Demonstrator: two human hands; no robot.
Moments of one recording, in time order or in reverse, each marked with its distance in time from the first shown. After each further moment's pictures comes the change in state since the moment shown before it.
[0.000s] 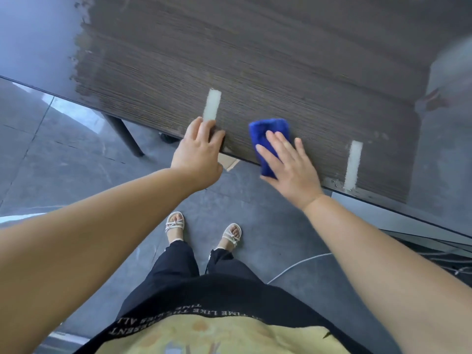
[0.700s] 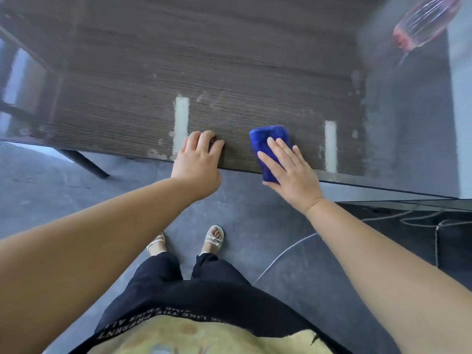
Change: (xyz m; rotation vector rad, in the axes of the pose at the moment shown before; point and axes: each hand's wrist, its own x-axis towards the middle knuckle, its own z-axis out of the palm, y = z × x) left_hand 0.021 0.121 0.034 0.100 -0.007 0.182; right_hand -0.115 0.080 -0.021 0.001 -0.027 0.190
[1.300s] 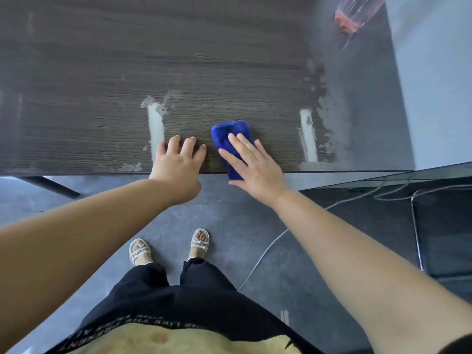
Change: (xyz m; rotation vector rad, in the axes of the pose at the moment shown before) left_hand 0.022 0.044 0.002 0.316 -0.193 0.121; right_hand -0.004 0.006 -0.009 0.100 -0.035 0.021
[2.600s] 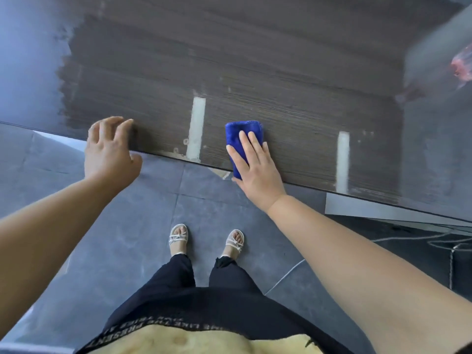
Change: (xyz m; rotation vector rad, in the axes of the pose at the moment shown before) left_hand -0.110 -0.268 0.064 -0.507 0.325 -0.587; right_hand 0.134 -0.165 0.035 -0.010 -0.084 0.019
